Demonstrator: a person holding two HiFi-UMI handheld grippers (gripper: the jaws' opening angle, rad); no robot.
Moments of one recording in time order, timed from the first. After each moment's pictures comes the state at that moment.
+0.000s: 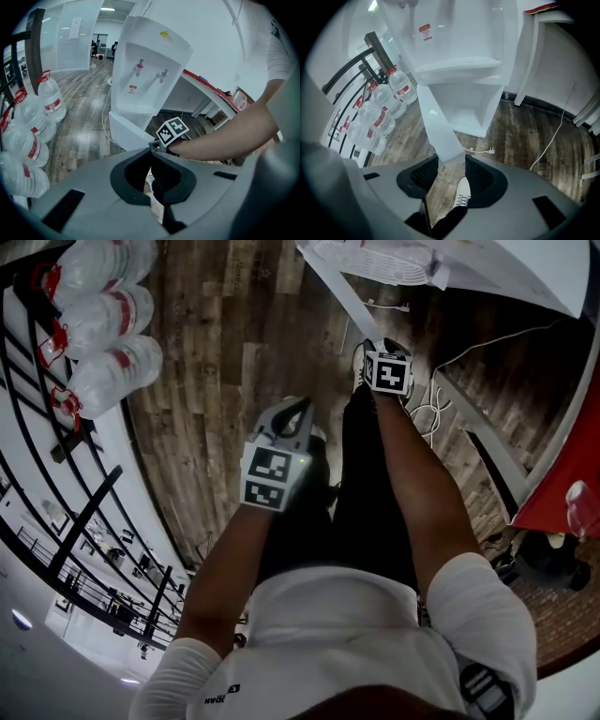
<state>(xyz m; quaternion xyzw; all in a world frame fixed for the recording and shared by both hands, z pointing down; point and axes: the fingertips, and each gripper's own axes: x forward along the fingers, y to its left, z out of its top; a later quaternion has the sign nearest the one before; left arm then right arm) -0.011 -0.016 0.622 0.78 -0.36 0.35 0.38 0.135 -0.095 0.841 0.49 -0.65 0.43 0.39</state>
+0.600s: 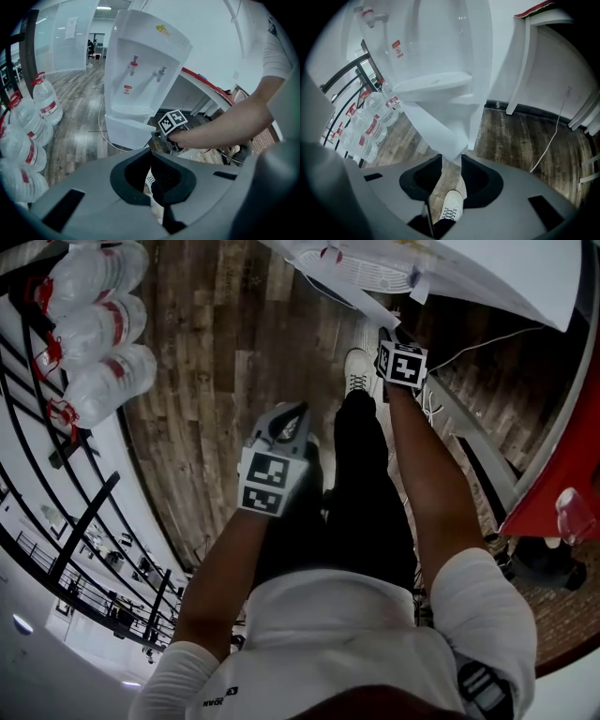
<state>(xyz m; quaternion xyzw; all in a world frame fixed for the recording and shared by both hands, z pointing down) 0.010 -0.033 0.627 0.78 -0.35 0.36 0.37 0.195 -0.153 0.839 0.53 -0.65 0.40 0.37</state>
